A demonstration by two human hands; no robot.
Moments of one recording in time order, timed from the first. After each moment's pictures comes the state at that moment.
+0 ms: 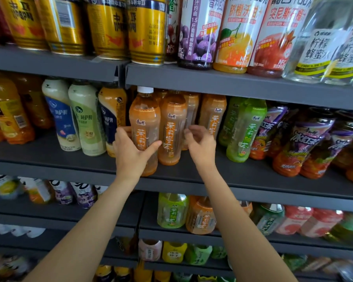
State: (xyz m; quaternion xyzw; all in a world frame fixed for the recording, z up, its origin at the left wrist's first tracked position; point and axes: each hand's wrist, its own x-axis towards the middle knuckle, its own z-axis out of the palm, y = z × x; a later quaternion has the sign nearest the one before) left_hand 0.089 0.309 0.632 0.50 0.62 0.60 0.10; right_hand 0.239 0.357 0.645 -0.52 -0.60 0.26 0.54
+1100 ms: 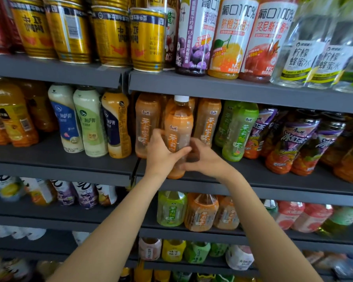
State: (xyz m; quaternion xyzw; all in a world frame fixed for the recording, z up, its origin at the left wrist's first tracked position) left_hand 0.142 0.313 0.639 0.57 0.58 0.55 0.17; right_hand 0.281 0.330 0.651 -0.47 -0.77 0.34 0.29
